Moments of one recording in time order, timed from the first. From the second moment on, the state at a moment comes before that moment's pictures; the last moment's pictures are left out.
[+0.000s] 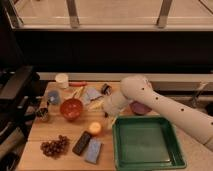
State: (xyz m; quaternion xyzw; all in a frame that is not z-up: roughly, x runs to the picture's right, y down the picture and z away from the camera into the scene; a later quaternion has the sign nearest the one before) arm -0.014 0.140 0.705 -0.17 -0.41 -0.35 0.83
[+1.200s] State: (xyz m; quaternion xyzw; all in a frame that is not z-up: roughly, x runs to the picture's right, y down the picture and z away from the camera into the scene) arm -0.019 0.141 0.703 -0.16 -0.41 -0.37 0.82
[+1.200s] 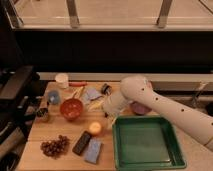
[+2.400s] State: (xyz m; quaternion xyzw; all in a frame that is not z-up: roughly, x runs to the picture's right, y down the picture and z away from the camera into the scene) arm -0.127 0.177 0.707 -0.10 -0.48 -0.46 0.74
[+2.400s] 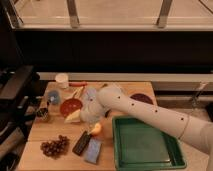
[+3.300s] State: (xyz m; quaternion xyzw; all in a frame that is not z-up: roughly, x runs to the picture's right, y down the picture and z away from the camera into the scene) arm -0.176 0.204 0.725 -0.07 -0.48 -0.48 0.73
